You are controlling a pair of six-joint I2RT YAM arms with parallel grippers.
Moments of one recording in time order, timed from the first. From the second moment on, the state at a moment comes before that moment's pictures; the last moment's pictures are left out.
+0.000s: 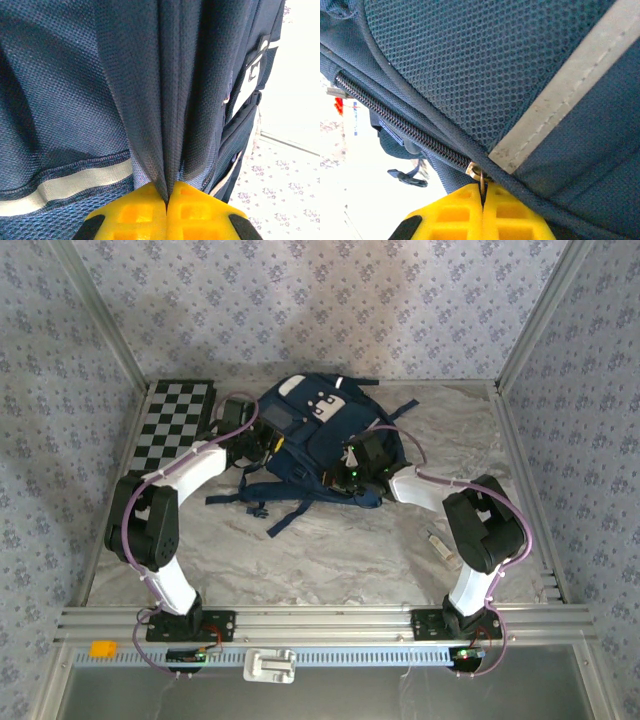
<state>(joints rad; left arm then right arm) -0.35 1.72 1.21 -0.23 0.28 -1.35 0.57 1.74 1.02 -0.07 -0.37 0.78</state>
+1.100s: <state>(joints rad) -0.18 1.99 1.60 -0.45 0.53 -0.95 0.73 1.66 1.30 -0.60 -0.18 0.62</state>
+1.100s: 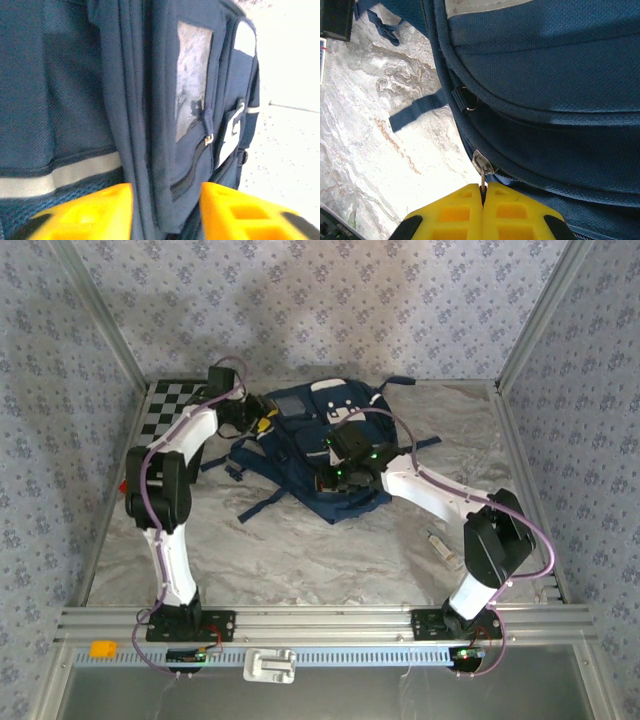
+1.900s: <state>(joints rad) -0.51 1.61 0.99 -0.08 0.32 -1.42 0.74 1.69 1.29 -0.57 -0.17 0.66</state>
